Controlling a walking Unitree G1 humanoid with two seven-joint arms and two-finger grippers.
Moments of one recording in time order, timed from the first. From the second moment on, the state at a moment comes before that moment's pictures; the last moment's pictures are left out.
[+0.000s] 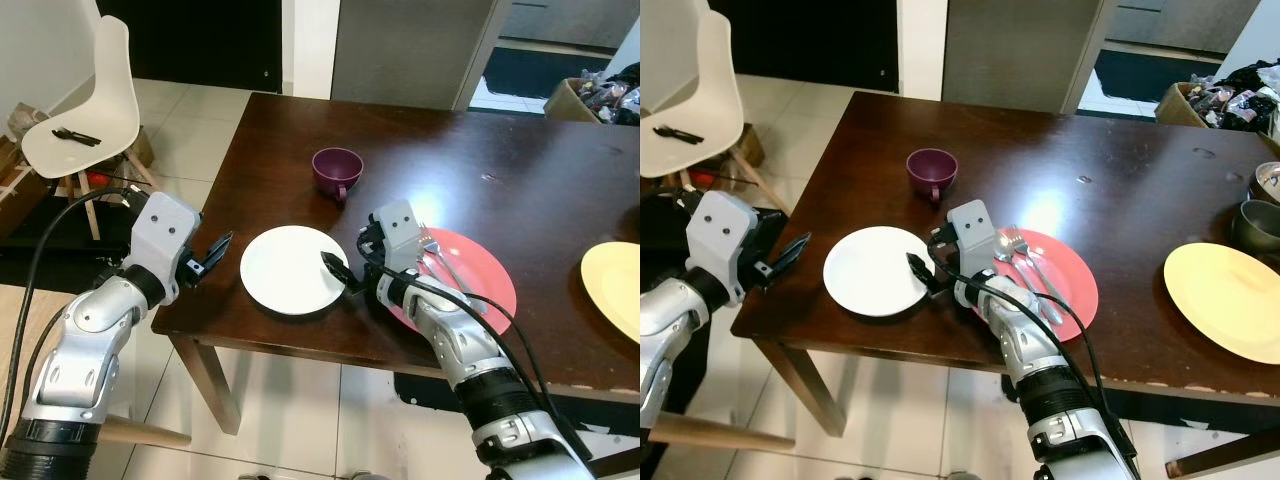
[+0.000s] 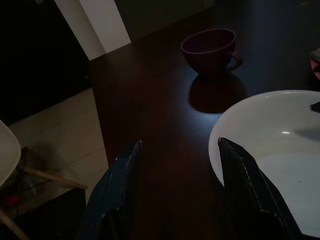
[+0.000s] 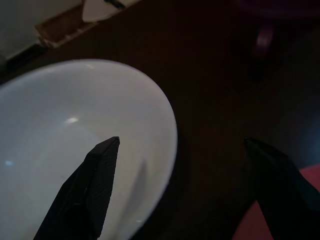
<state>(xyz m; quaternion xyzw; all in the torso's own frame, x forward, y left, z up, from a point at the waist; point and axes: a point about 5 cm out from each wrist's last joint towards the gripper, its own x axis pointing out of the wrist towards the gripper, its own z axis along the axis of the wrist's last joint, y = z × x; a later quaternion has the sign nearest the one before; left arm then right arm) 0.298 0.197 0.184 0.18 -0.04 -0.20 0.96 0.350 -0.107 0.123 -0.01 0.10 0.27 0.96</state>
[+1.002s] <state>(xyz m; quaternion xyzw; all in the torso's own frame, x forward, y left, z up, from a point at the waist) 0.288 0.198 0.176 0.18 -0.02 -0.17 0.97 0.352 -0.109 0.098 0.06 0.19 0.37 0.91</state>
